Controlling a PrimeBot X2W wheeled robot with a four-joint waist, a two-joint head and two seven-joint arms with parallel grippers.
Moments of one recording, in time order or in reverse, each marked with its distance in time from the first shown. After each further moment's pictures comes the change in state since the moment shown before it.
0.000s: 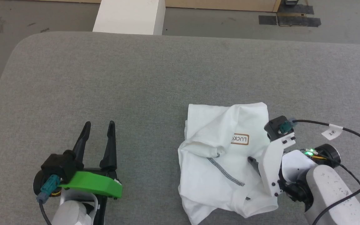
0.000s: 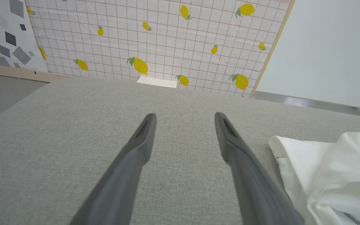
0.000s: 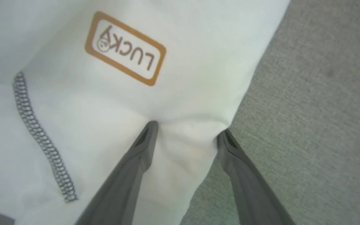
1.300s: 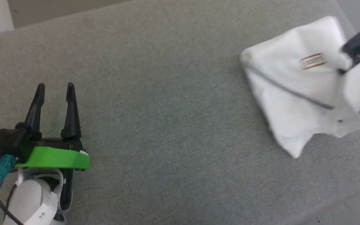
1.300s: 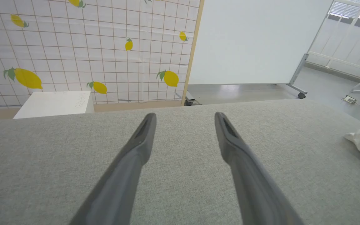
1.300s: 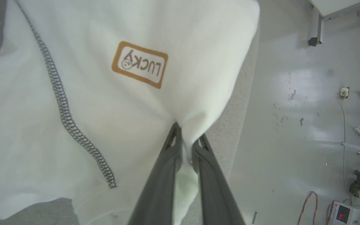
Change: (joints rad) left arm -0.066 0.107 0.089 -0.208 0.020 0.057 0.080; right arm -0.481 -0.566 0.332 0.043 0.191 0.000 -0.144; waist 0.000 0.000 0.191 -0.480
